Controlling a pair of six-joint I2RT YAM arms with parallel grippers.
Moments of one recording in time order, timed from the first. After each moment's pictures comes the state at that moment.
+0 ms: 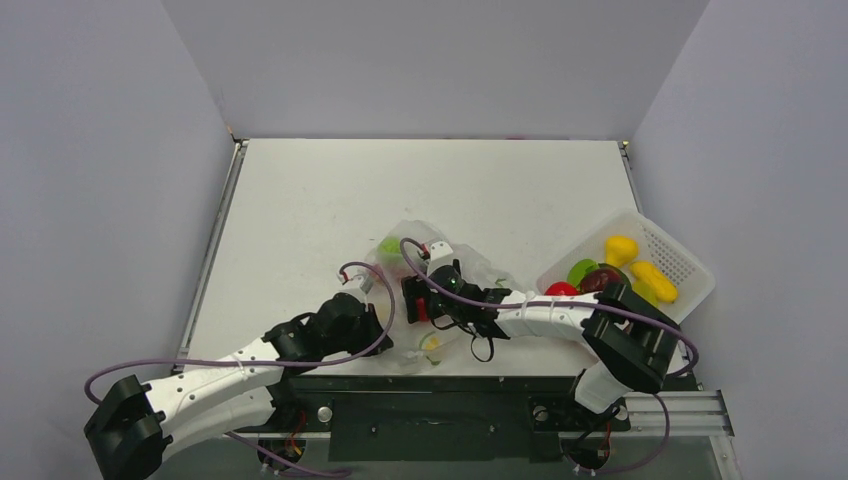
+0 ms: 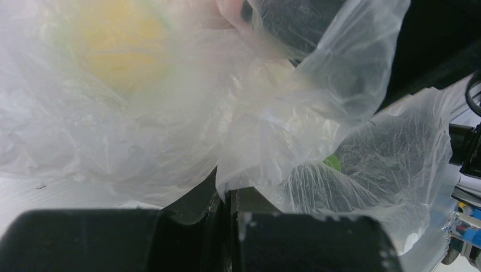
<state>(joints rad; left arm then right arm) -0.90 0.86 0.37 -0.26 -0.01 -0.91 0.99 1.57 0.75 0.15 0.22 0.47</state>
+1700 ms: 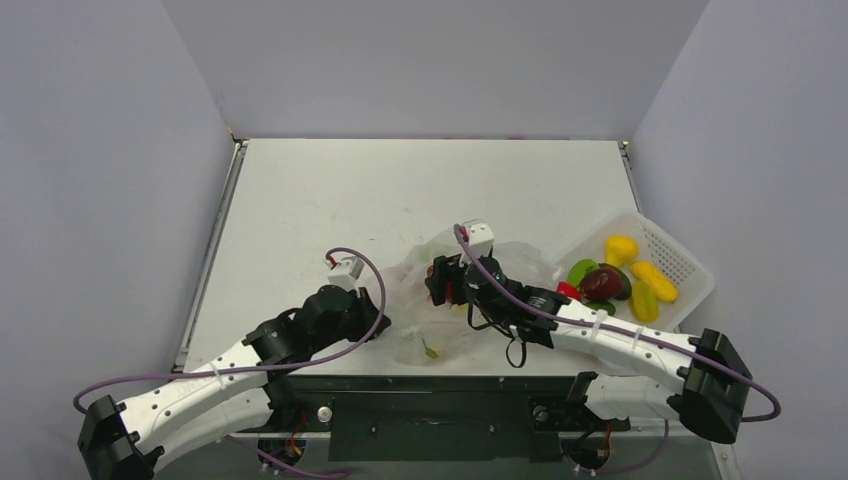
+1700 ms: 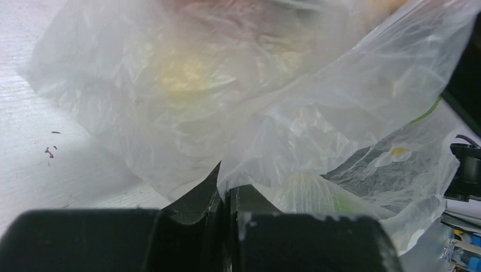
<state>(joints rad) -0.90 0.74 0.48 -0.32 -0.13 -0.85 1.00 1.11 0.75 -0.10 0.36 0.46</state>
